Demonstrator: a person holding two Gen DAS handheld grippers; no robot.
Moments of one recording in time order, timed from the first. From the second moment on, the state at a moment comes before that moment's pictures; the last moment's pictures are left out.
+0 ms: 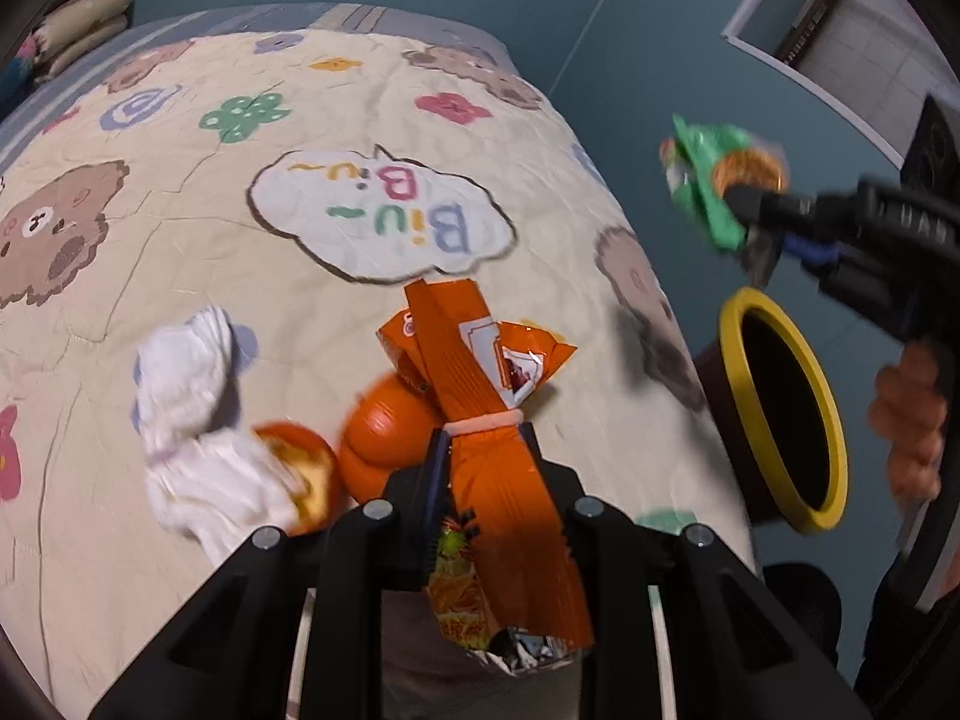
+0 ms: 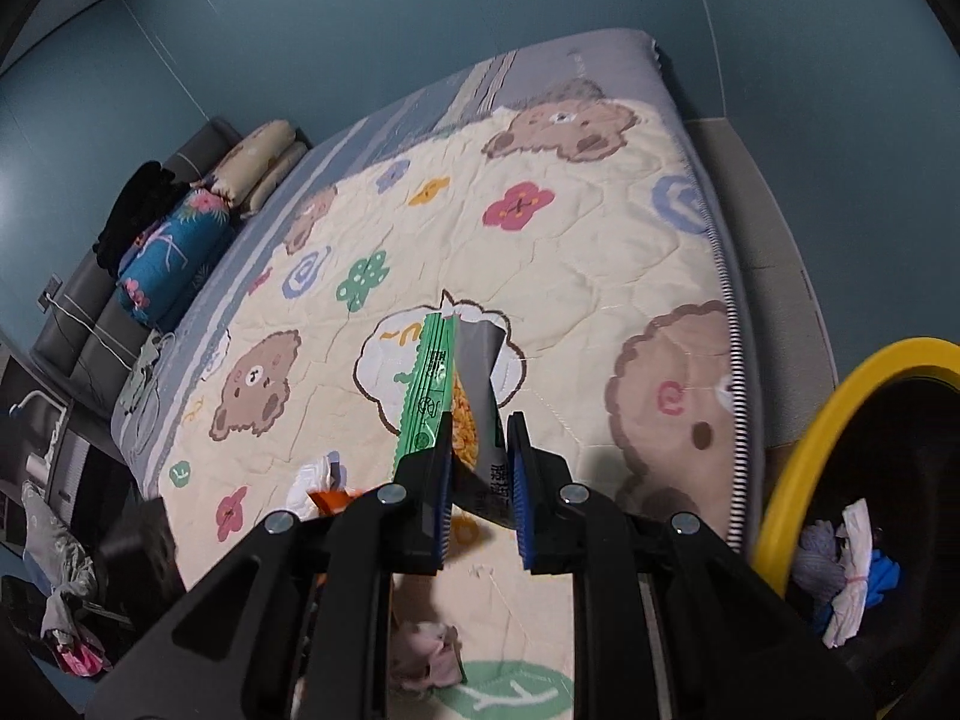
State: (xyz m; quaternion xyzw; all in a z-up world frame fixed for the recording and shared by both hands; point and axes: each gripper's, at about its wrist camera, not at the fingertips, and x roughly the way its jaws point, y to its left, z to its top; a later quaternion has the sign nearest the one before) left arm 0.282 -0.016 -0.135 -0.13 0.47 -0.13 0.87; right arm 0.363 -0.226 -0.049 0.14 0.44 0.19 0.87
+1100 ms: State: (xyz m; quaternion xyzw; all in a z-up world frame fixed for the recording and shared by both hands) left arm 0.262 -0.145 0.018 -0.08 0.31 -0.21 0.92; right arm 0.239 -0.402 0.062 0.17 0.31 0.11 0.93
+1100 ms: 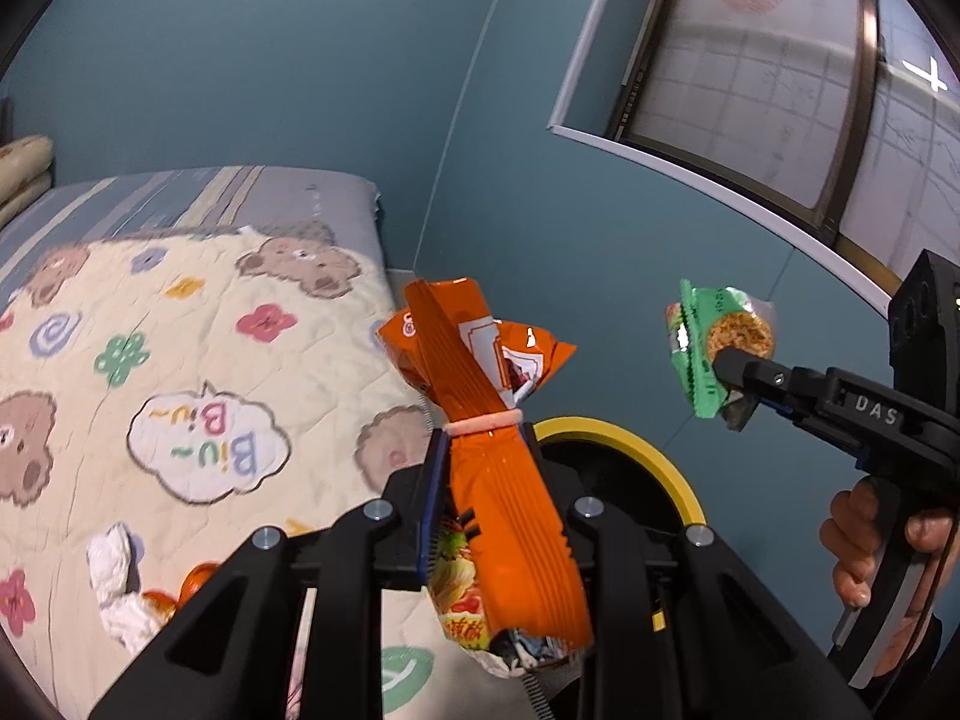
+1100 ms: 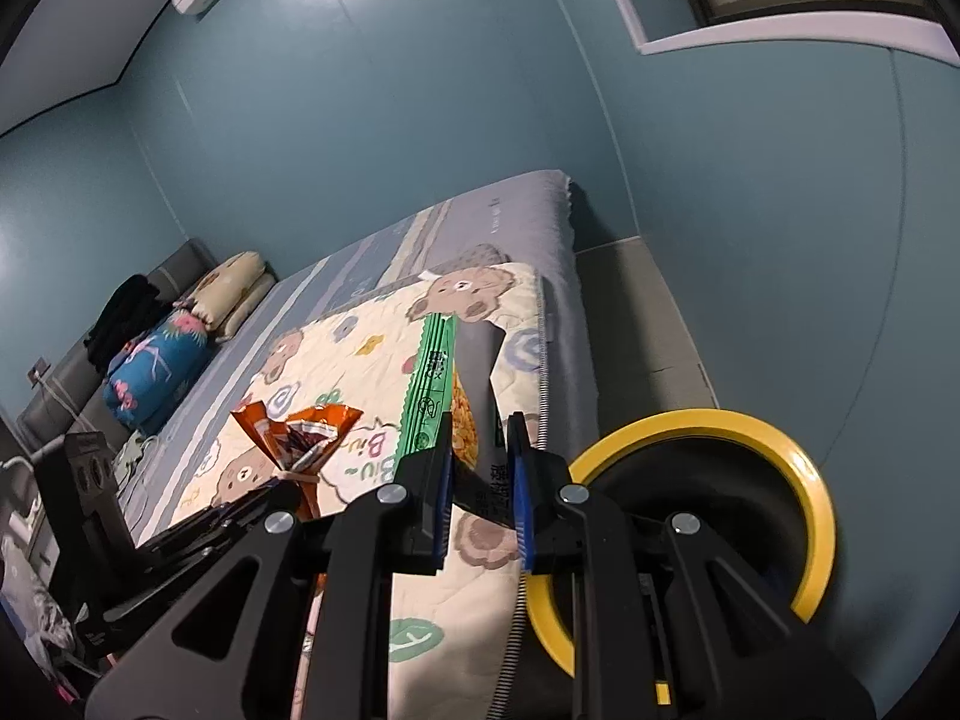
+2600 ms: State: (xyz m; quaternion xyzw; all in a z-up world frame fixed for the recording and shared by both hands) left arm 0.314 -0.236 -0.056 -0.05 0.39 -0.23 0.89; right arm 0.257 -0.501 -0.049 0.19 0.34 -0.06 0.92
